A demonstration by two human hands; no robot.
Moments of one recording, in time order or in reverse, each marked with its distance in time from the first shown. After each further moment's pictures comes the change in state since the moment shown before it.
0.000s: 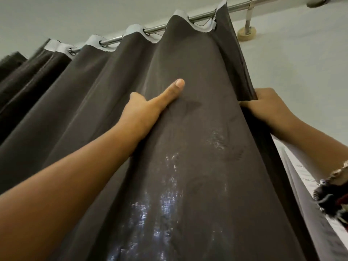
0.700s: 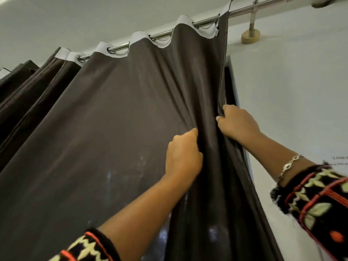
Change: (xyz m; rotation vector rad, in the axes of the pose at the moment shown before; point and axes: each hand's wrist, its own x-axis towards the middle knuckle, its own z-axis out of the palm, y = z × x) left_hand -0.015 -0.040 0.073 0.507 0.030 0.355; right_hand -0.003 -0.014 0.053 -0.454 -0.099 -0.027
